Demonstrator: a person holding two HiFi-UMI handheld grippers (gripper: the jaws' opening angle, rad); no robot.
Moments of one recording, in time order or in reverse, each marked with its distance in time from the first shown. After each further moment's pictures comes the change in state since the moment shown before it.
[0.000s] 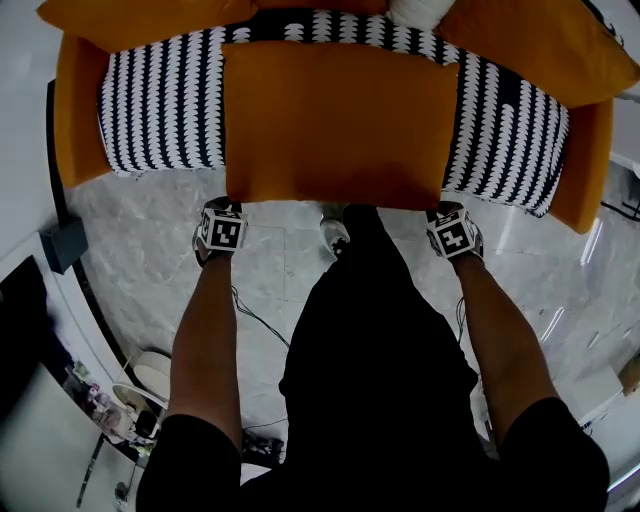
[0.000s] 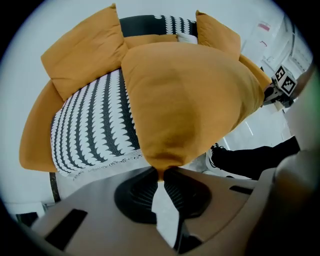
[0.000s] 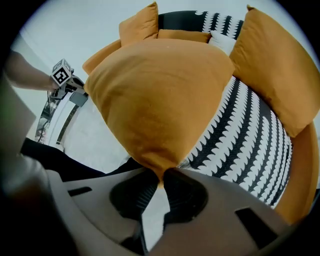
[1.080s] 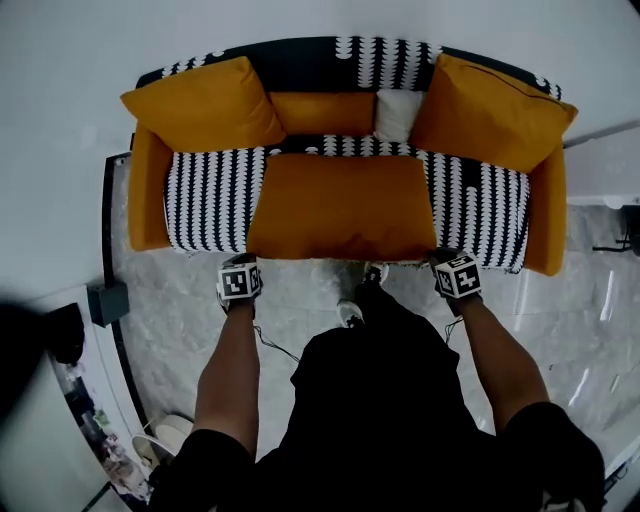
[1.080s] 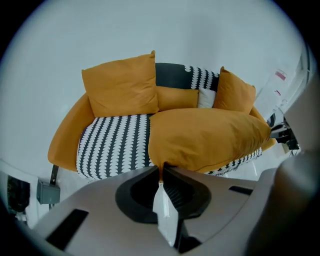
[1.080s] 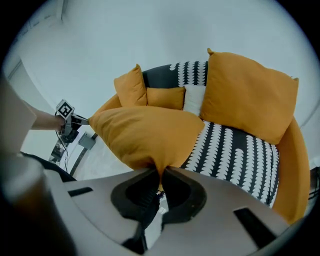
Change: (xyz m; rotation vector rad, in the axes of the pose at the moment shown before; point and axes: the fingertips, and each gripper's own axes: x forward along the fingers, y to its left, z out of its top) left arm -0.177 0.034 0.116 -0.285 -0.262 0.022; right arm -0.176 -0.041 0.100 0.224 -0.359 0.085
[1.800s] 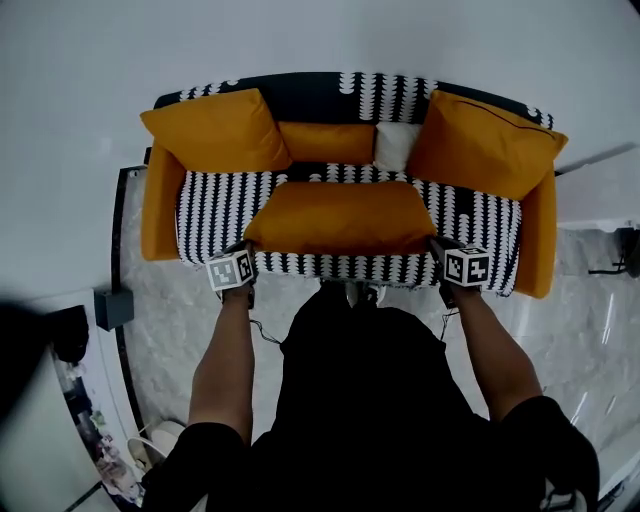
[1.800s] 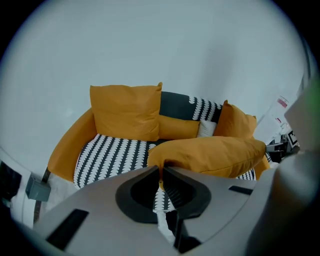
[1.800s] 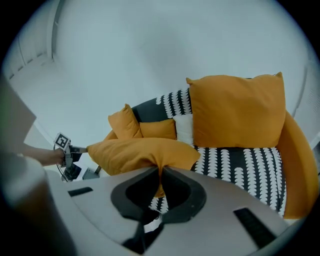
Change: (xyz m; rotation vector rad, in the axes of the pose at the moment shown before) left arm -0.057 -0.006 0.117 -0.119 -0.175 -0.030; right arm -0.051 -0.039 0.115 0.224 -0.242 0.054
